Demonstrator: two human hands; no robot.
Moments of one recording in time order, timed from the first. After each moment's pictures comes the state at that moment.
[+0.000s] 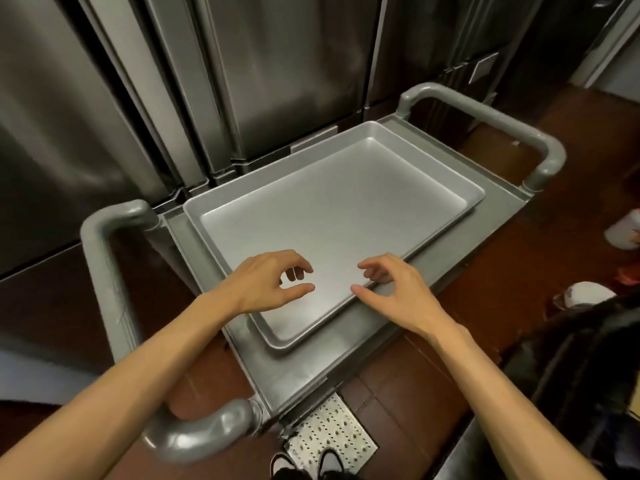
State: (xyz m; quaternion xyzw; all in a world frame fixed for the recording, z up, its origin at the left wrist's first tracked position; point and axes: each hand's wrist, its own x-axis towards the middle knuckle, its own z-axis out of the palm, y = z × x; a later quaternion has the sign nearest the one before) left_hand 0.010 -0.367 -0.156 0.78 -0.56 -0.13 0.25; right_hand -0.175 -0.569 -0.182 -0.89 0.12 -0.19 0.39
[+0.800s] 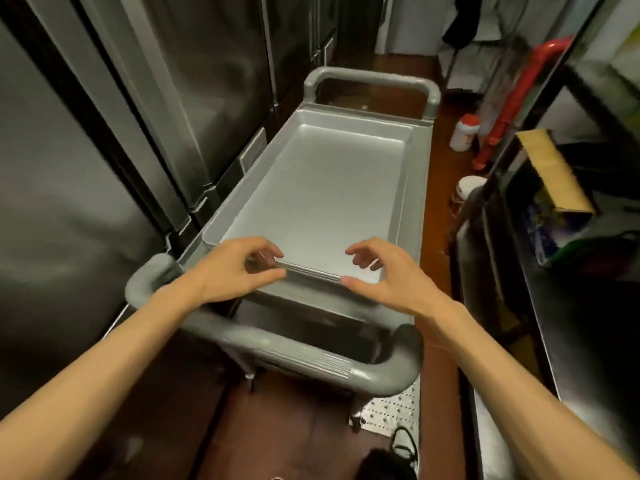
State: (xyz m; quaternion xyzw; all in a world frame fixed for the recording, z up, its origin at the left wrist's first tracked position) left_hand 0.190 -0.237 -0.133 0.61 -0.71 -0.22 0.27; right_hand -0.101 -0.313 -0.146 -0.84 0.35 -0.25 0.33
